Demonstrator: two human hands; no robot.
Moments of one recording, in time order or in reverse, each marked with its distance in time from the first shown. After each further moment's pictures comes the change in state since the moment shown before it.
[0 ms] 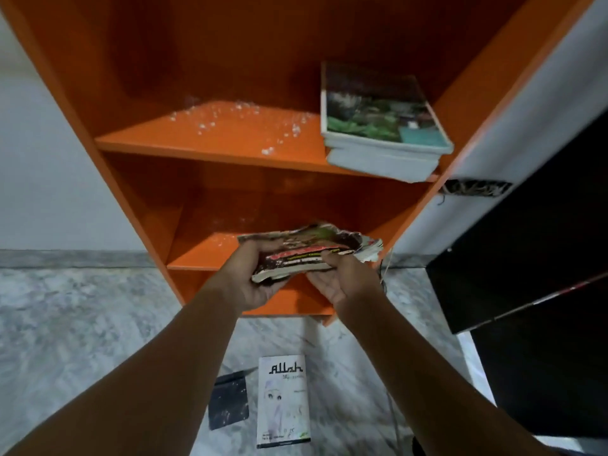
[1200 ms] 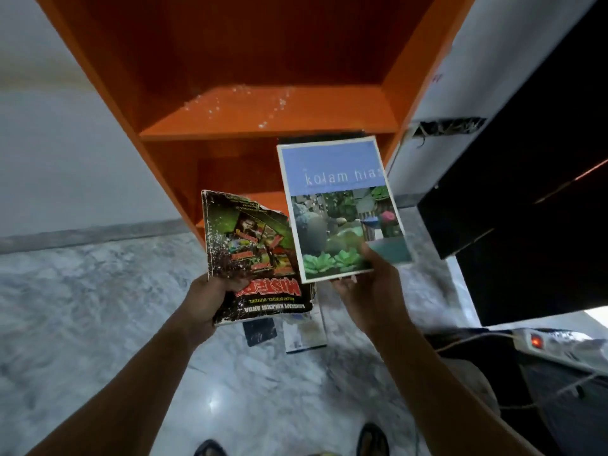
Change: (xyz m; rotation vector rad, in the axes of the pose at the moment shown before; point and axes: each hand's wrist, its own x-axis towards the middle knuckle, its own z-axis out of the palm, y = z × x) left_hand -0.150 -0.048 -0.099 0.471 0.199 0.123; right_hand -0.125 0.058 -0.090 0.694 -0.323 0.100
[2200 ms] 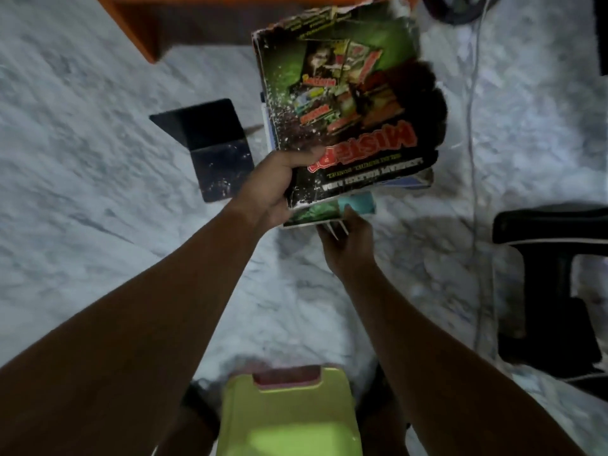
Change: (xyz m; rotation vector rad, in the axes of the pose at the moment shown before) left_hand 0.339 -0.379 0.085 -0.237 -0.235 -0.224; right_hand 0.282 0.172 -0.493 -0.271 0.522 -0.023
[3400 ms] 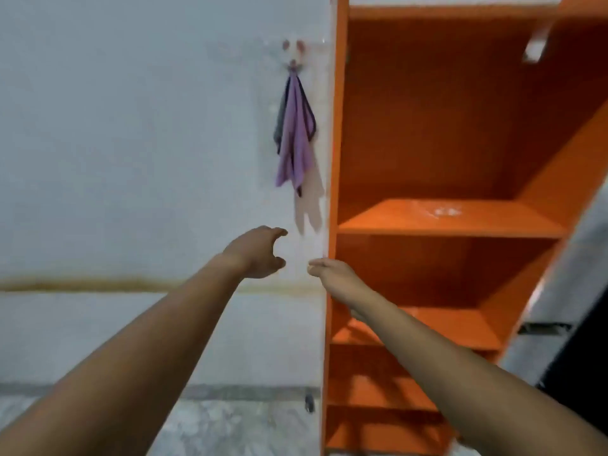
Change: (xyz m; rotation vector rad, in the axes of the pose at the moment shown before) left_hand -0.768 0.679 0.049 1.750 0.644 0.929; right_hand -0.805 -0.229 0.607 -1.207 -0.694 -0.851
